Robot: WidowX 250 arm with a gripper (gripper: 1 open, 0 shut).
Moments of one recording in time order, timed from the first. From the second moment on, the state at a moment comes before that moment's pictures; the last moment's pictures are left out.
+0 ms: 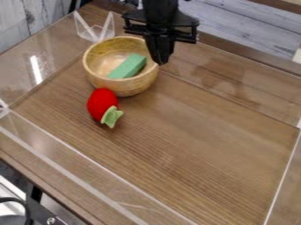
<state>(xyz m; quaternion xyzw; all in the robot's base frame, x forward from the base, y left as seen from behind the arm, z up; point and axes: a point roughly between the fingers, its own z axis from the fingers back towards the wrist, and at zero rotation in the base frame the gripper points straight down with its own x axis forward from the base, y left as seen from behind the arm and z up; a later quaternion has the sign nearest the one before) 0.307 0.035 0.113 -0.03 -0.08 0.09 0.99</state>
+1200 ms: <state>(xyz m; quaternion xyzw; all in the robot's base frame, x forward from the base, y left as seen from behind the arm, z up) 0.318 0.029 0.107 -0.01 -0.05 0.06 1.00</state>
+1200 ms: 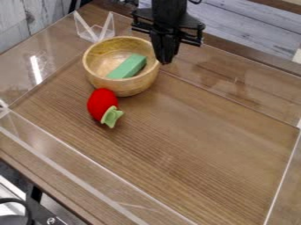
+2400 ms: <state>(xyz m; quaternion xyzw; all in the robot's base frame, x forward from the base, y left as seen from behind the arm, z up) 0.319 0.099 0.064 0.01 -0.07 0.07 1.00</state>
